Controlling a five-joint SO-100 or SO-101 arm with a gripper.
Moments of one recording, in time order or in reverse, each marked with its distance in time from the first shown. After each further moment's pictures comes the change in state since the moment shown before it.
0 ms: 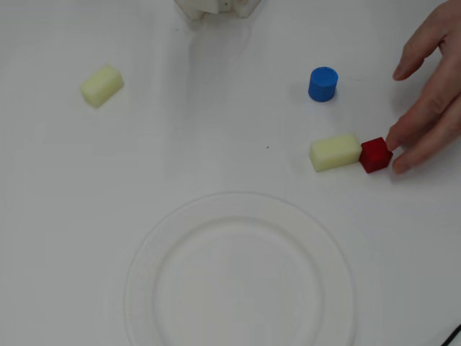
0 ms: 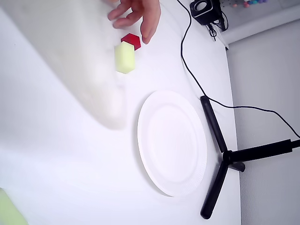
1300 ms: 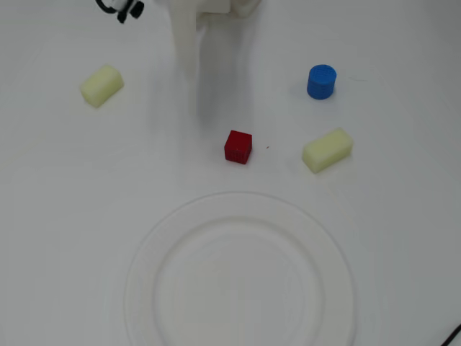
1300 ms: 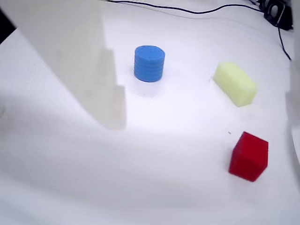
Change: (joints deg) arm -19.6 -34.1 1.2 1.4 10.2
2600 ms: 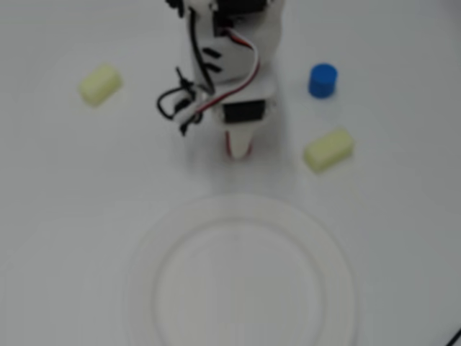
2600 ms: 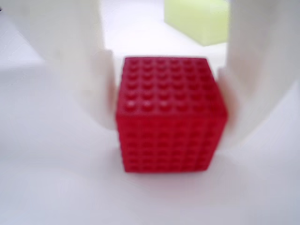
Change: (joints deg) arm -11.4 -41.7 -18.1 -19.2 13.5
